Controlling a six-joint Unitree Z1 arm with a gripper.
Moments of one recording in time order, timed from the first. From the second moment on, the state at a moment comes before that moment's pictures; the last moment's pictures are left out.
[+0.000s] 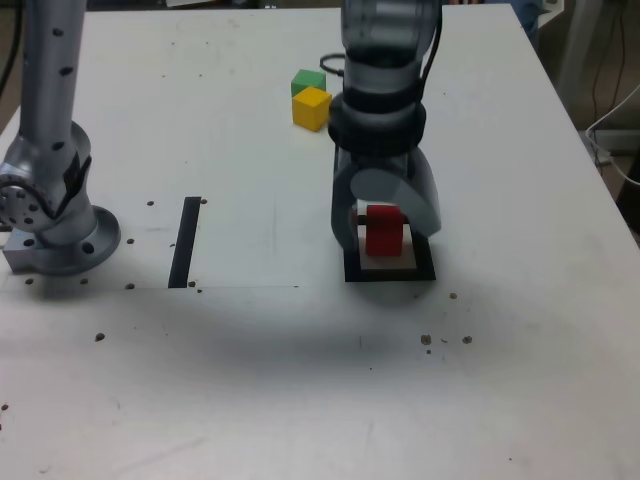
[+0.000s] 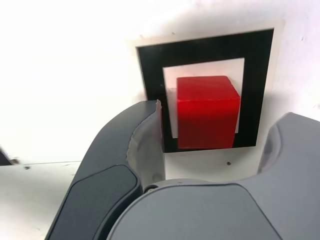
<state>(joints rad) -0.09 1.95 -1.37 1.03 0.04 -0.03</state>
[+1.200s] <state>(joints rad) 0.54 1.90 -1.50 1.25 0.15 0.44</state>
